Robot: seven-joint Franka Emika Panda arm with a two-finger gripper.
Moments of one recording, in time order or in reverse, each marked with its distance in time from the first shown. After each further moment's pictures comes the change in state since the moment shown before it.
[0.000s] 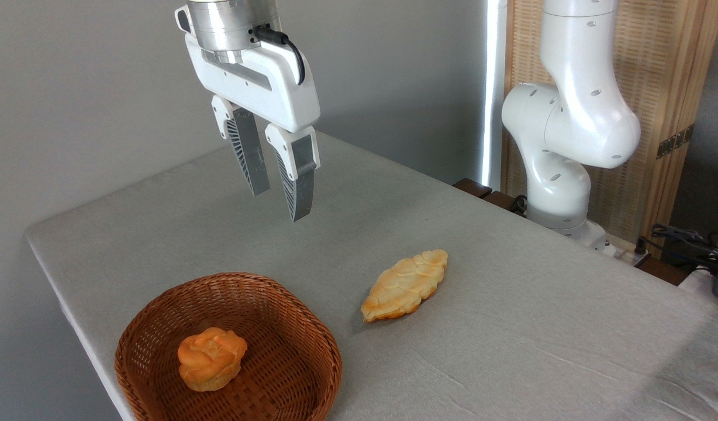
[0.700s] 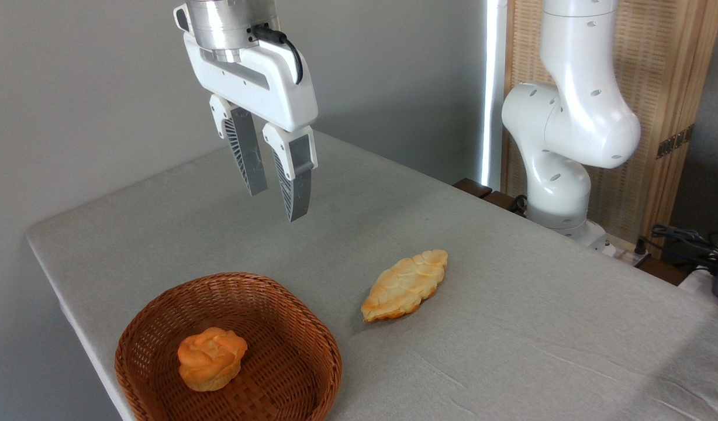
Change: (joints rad) arm -0.002 0.000 0.000 0.000 0.000 0.011 0.000
